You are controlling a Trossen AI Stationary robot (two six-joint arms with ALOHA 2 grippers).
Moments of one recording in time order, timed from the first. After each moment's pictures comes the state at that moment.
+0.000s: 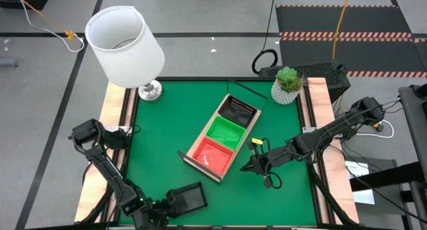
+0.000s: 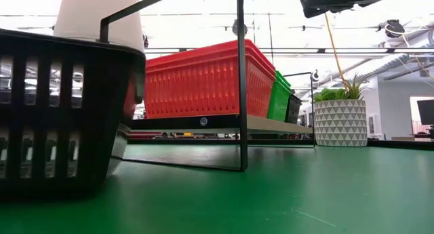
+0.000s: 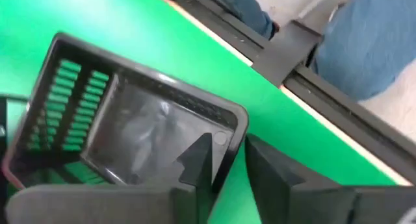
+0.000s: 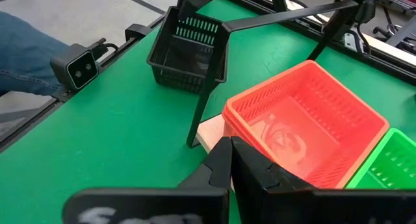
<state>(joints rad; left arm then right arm) -0.99 1.78 1.07 -0.32 -0.36 0.01 0.44 1.24 0.73 0.00 0.13 -0.14</state>
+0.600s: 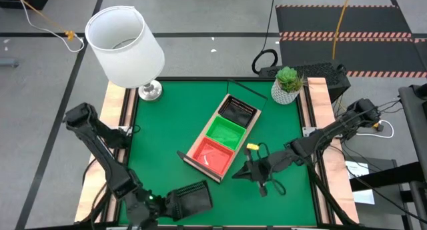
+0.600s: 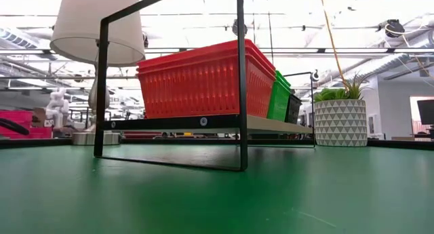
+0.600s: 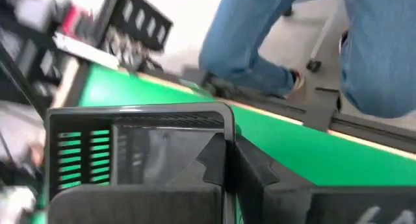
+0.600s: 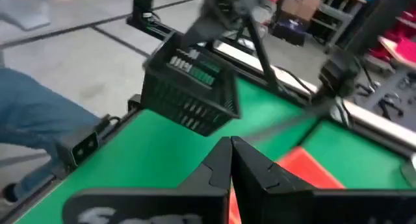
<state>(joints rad) -0.92 1.54 1.07 -0.23 -0.28 0.56 0.48 1.33 0.86 0.16 0.16 -0.20</state>
